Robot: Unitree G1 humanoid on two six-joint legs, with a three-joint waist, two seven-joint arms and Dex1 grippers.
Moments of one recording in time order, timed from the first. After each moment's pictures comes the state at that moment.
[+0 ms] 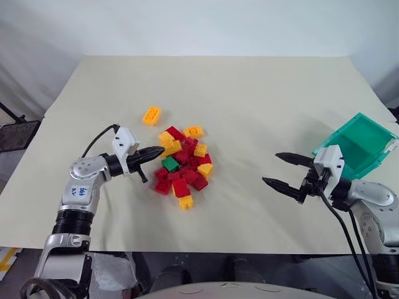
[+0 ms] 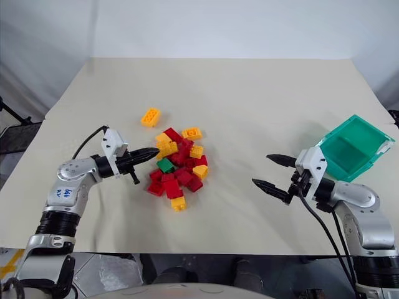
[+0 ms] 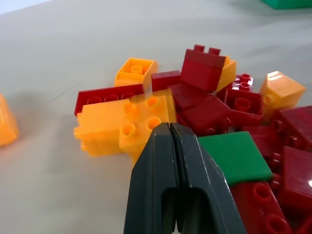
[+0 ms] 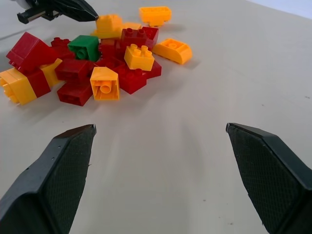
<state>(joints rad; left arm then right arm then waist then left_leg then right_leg) -0.54 0.54 0.04 0.37 -0.28 0.05 -0.95 -0.17 -0.71 -0.19 -0.12 0.51 0.24 1.02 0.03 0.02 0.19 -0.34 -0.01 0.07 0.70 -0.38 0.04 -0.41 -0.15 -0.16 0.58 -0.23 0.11</state>
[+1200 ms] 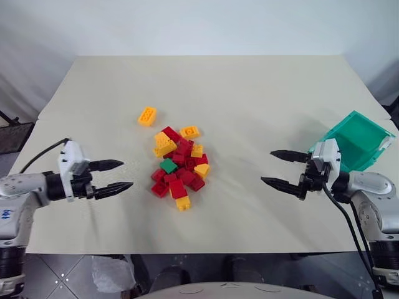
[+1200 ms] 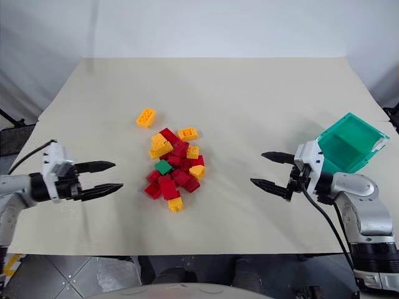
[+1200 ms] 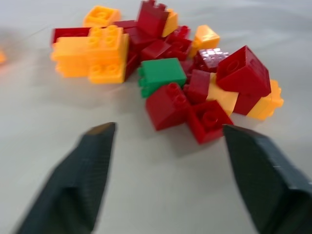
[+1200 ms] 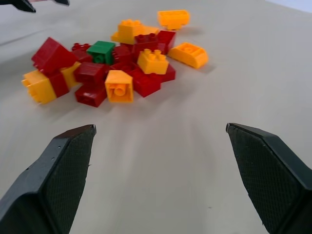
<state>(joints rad) -0.13 0.90 0.34 -0.05 -0.50 0.41 -1.14 -0.27 -0.73 -0.16 -0.02 0.52 0.24 1.18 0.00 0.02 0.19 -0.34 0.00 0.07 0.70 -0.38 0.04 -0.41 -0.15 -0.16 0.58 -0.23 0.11</state>
